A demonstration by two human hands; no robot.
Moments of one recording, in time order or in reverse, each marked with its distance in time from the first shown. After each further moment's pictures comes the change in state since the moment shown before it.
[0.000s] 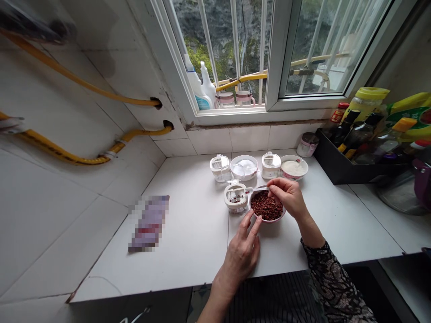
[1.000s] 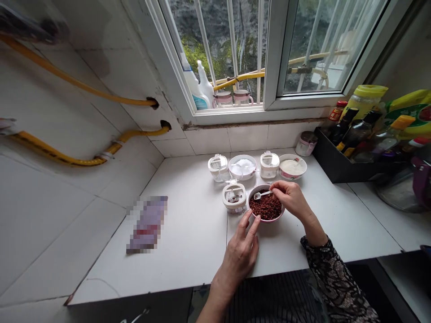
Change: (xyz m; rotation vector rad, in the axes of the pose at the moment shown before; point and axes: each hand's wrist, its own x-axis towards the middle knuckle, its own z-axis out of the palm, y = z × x) left_hand 0.001 0.001 -0.002 -0.004 -0.003 -0.002; right_hand 0.000 0.011 -0.017 -0.367 -0.029 -0.006
